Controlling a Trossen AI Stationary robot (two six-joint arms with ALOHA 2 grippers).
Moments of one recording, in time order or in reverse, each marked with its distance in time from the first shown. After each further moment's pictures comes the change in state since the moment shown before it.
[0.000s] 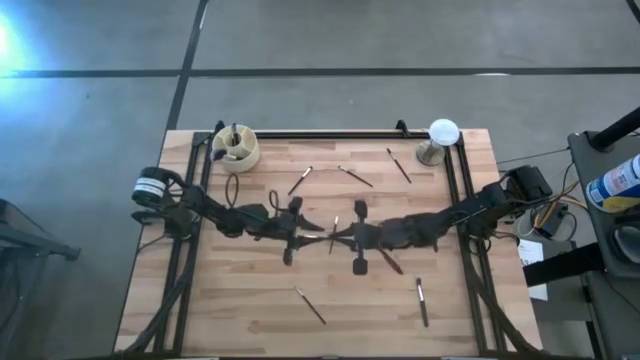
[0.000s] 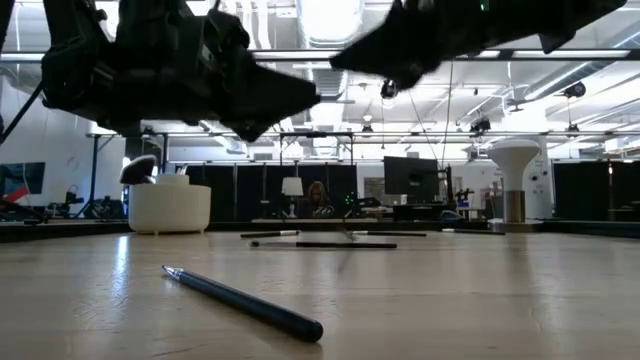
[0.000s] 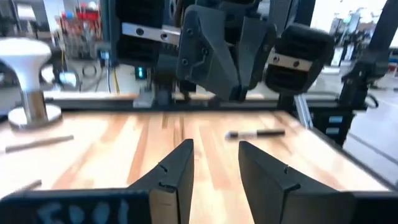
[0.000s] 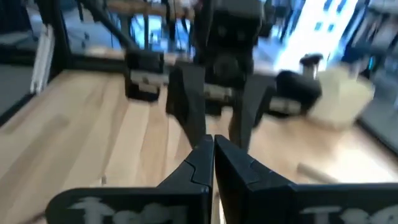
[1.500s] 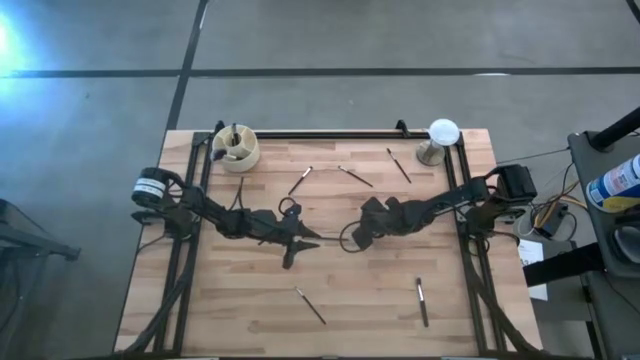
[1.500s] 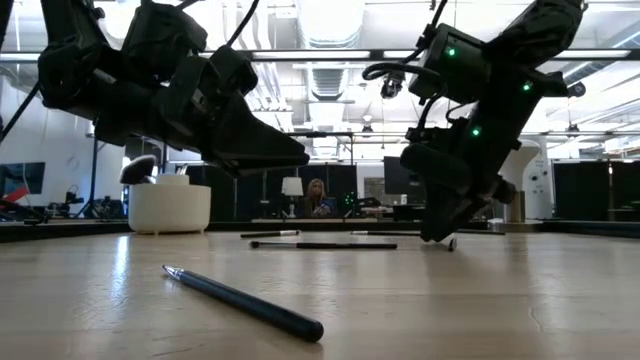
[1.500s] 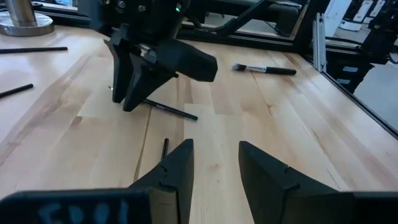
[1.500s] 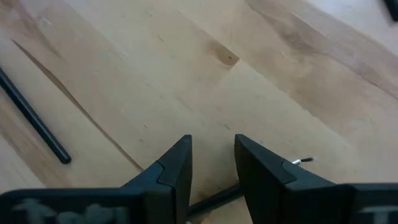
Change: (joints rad) left arm -0.018 0.001 -0.001 -0.249 -0.031 -0.103; right arm -0.190 0.102 0.005 -0.790 0.024 0.883
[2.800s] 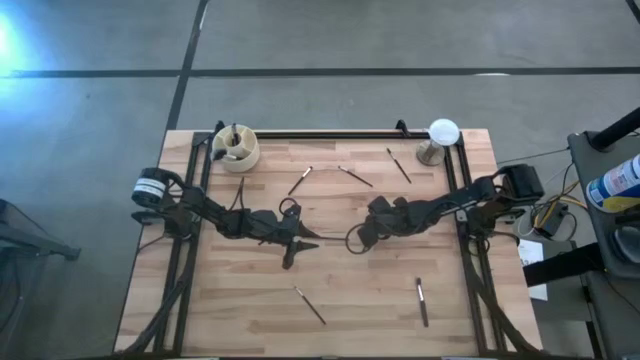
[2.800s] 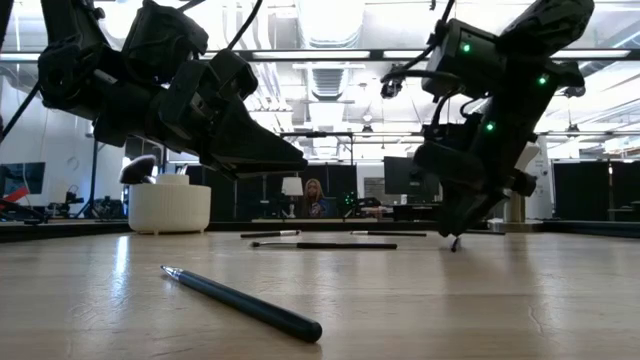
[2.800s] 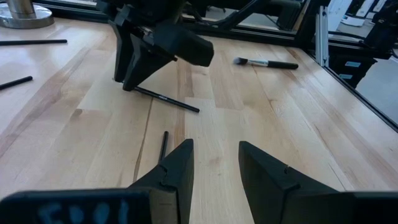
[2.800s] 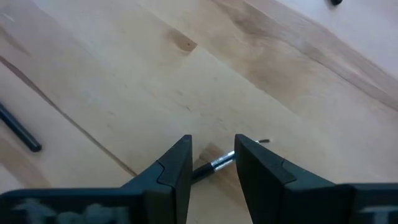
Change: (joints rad) left arm 0.000 0.000 0.000 -0.022 0.000 -0.004; right arm 0.020 -0.056 -0.017 -0.111 0.052 0.085
